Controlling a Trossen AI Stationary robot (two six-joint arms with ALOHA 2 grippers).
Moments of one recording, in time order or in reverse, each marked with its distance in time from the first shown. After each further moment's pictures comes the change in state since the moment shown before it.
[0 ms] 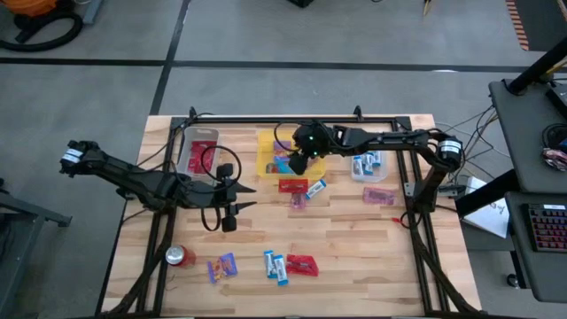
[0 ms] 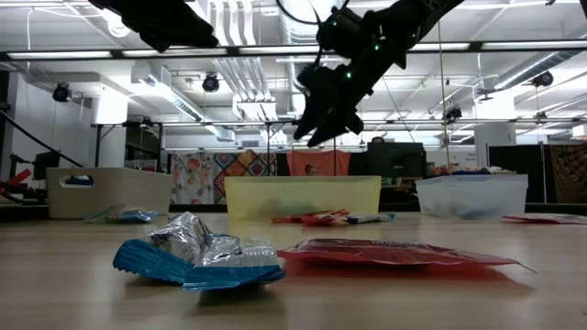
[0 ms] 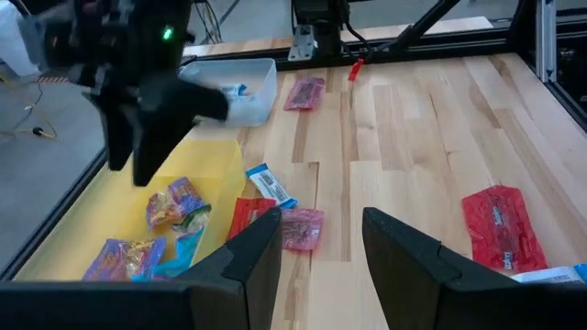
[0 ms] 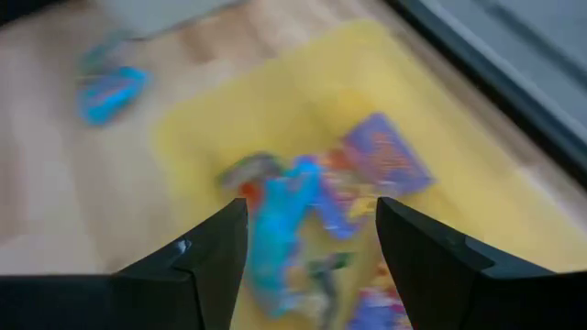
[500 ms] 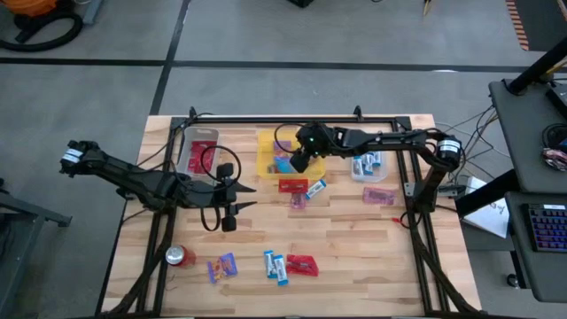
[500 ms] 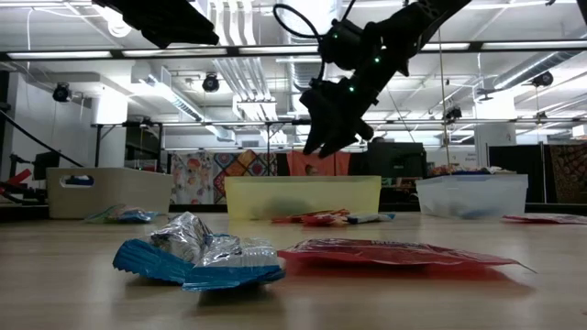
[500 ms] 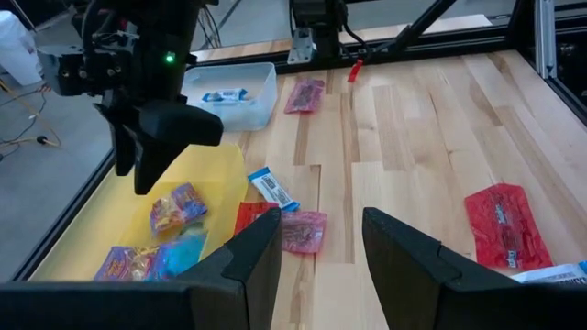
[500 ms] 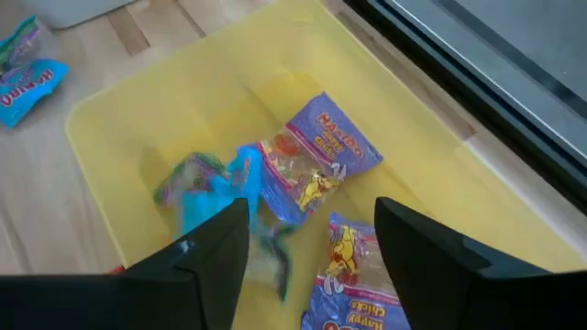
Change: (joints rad) left arm 0.000 0.000 0.007 -0.001 0.000 0.032; right arm -0.018 0.012 -0.042 0.014 0.115 0.027
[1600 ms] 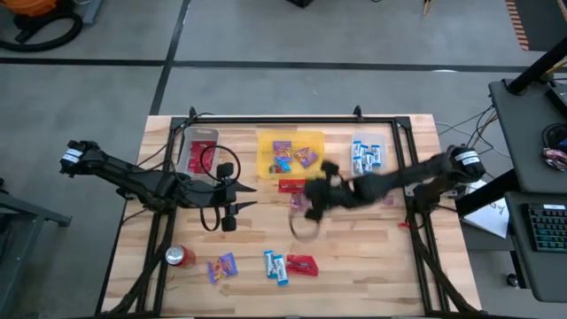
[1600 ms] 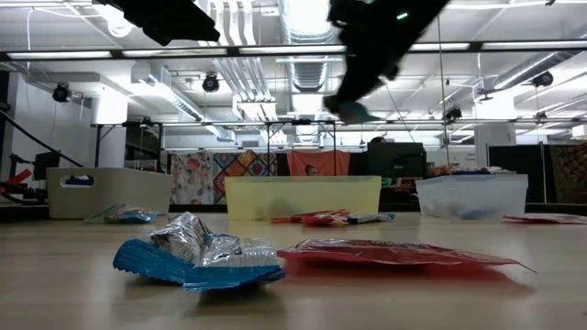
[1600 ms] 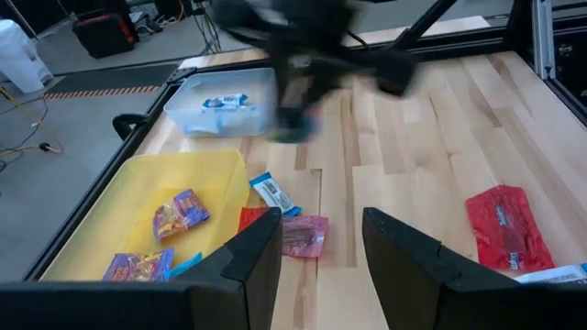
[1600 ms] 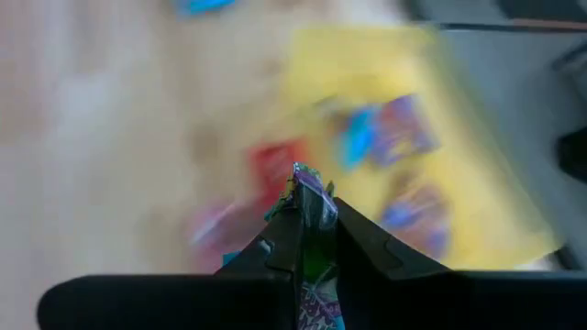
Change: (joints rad) left arm 0.000 0.000 0.009 0.000 0.000 0.020; right arm 0.510 -0.155 -0.051 -0.222 0.414 -0.019
